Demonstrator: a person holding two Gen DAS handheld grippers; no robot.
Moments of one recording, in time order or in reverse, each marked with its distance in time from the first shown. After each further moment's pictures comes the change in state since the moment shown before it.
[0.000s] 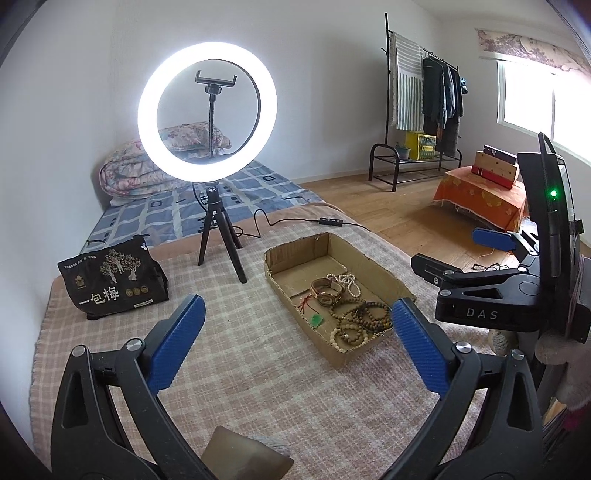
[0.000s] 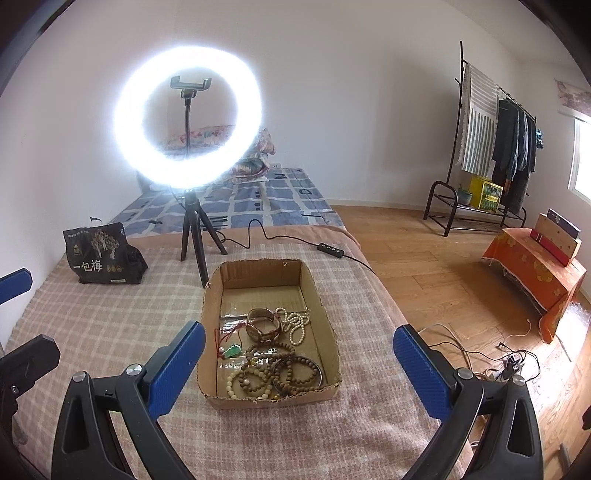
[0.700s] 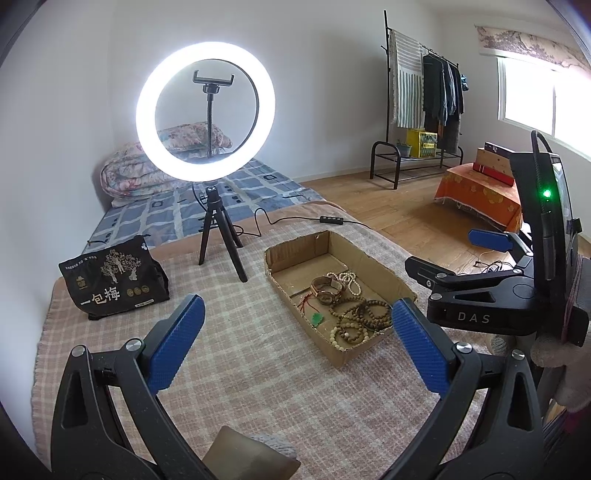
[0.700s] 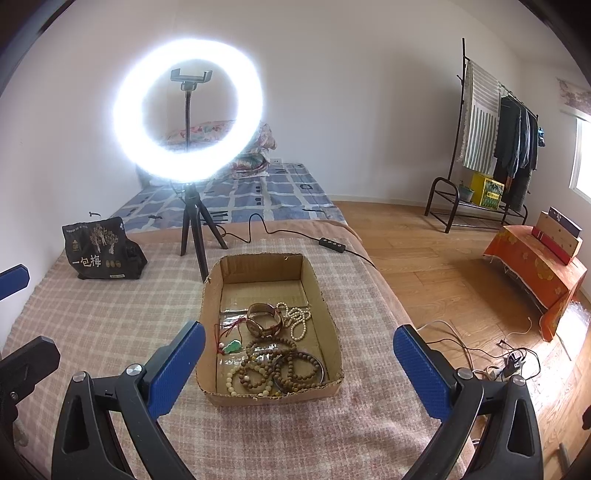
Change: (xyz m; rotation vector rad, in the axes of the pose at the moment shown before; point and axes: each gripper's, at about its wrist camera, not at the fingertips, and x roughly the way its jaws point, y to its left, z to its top) left arm 0.002 -0.005 -0.002 0.007 0.005 0.007; right arm 0.005 0.002 -0.003 -0.002 0.013 0.005
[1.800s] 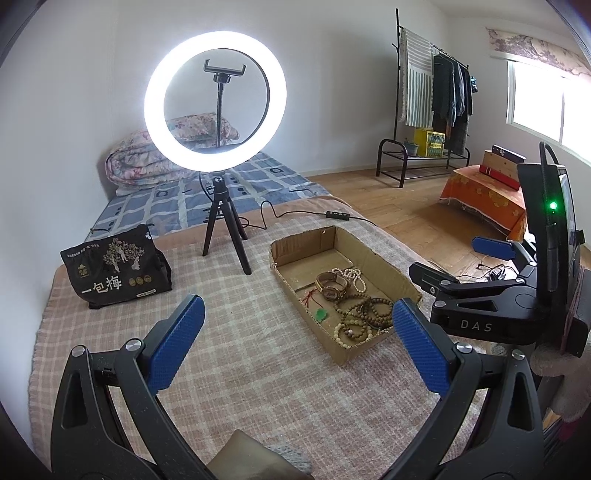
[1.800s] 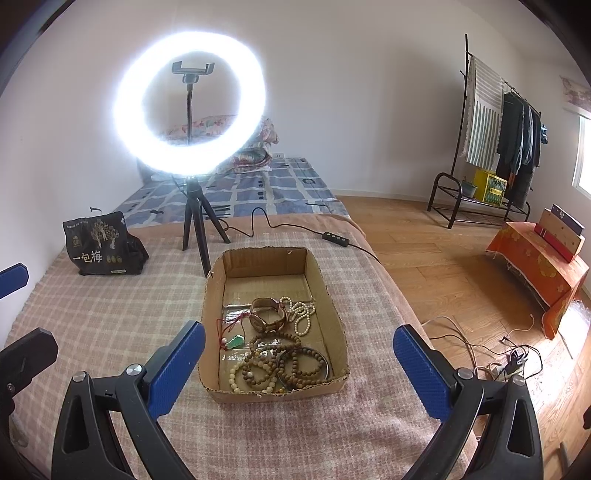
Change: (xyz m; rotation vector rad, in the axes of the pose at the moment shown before) left arm 0.004 0.006 -0.004 -0.036 0.023 0.014; right arm 0.007 0.002 -0.005 -0.002 0.020 0.014
